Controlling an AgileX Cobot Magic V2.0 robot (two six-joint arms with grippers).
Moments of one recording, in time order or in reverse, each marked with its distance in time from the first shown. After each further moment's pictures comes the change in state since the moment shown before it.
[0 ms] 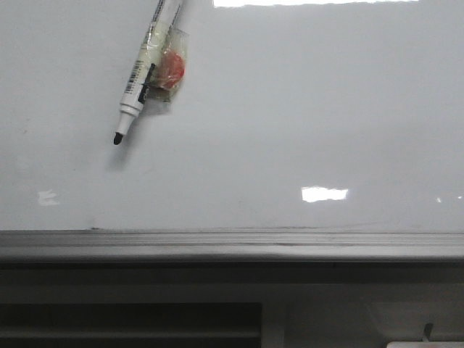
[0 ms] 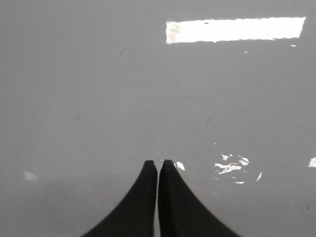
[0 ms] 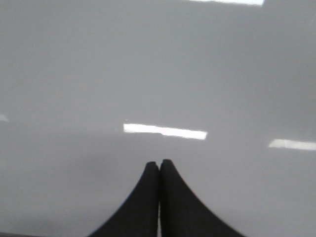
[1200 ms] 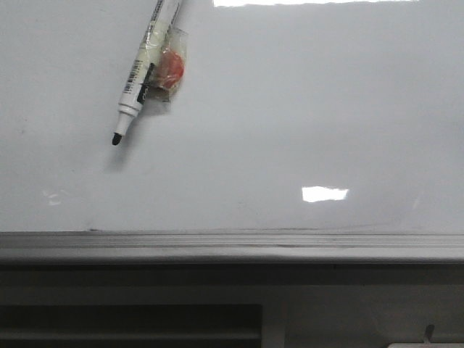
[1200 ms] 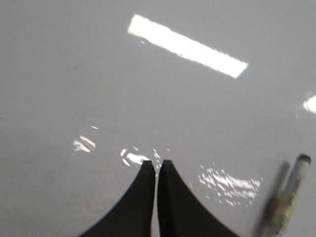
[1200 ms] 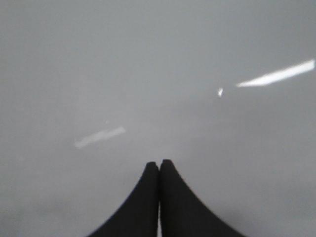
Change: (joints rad) left arm 0.000 0.099 -0.293 -0.472 0.320 0.071; right arm 0.000 0.157 -0.249 0.611 0.272 -0.038
